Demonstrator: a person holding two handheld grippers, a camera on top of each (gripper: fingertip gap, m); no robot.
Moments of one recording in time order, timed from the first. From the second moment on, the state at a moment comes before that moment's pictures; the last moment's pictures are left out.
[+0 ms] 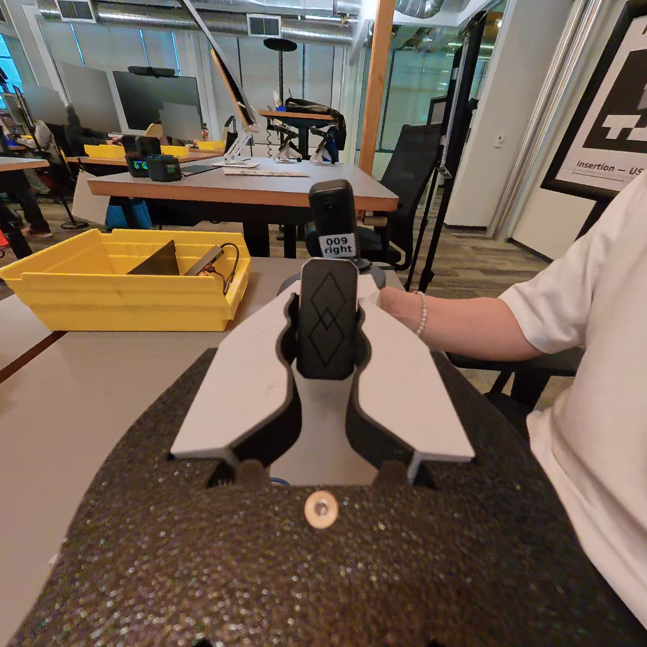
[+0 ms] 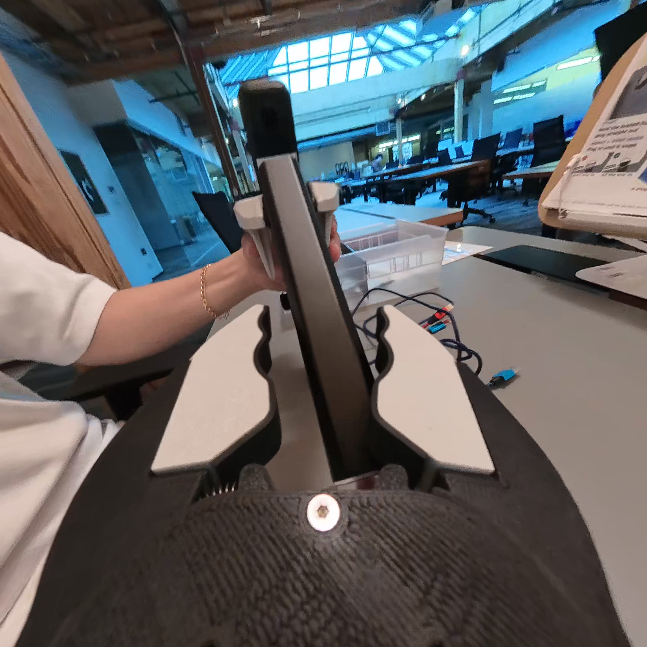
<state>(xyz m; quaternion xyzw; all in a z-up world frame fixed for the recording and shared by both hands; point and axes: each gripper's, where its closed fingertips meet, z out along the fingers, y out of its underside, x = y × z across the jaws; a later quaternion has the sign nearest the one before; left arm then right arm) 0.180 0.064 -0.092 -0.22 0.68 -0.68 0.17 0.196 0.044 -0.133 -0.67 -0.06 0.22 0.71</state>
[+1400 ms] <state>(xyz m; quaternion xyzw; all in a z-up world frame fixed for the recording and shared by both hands) 0.205 0.082 -0.100 -0.35 0.57 -0.72 0.19 0.198 0.066 -0.162 -0.75 -0.10 0.03 0.66</state>
